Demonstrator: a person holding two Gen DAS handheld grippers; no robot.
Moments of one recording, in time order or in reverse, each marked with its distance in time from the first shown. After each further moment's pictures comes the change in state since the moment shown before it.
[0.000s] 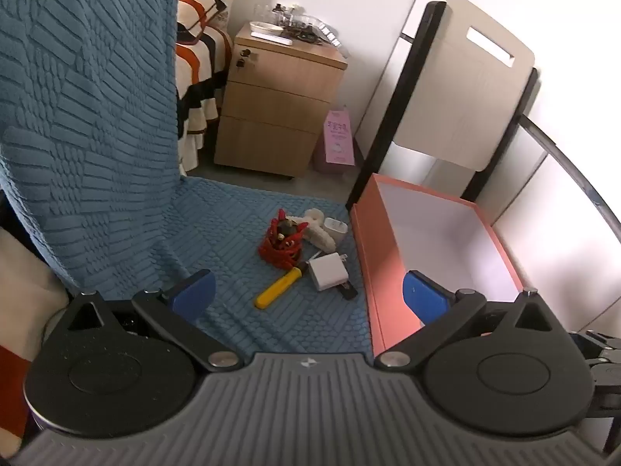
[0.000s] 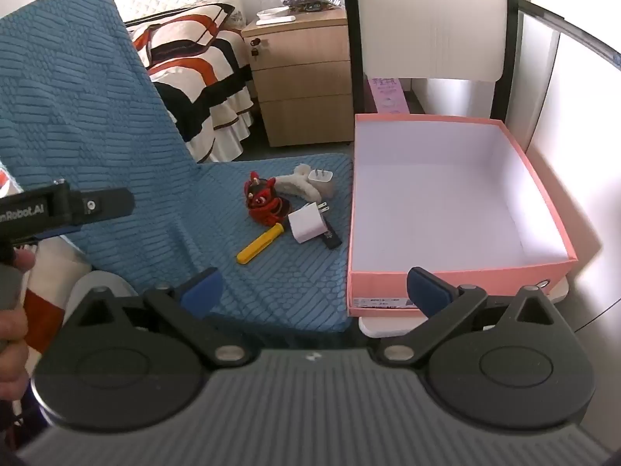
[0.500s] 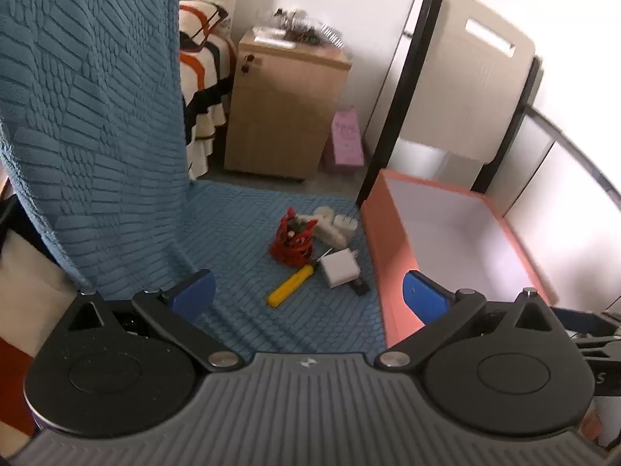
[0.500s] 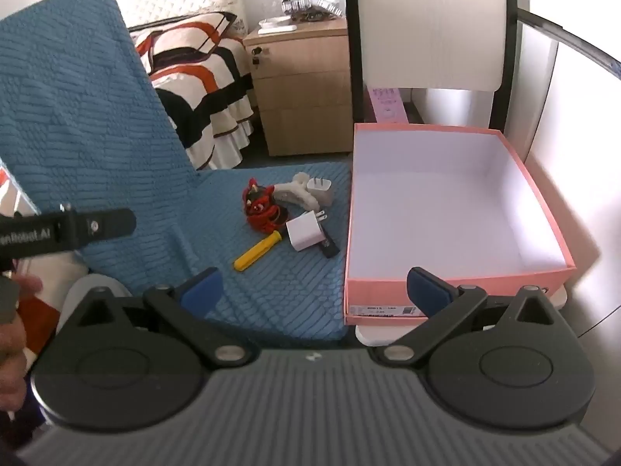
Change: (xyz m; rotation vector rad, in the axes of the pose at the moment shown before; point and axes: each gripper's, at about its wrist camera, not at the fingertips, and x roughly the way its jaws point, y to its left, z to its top) left arm -0.006 -0.001 -0.014 0.031 -0.027 0.028; right arm -0.004 -0.005 -0.002 -0.006 -0.051 -0.010
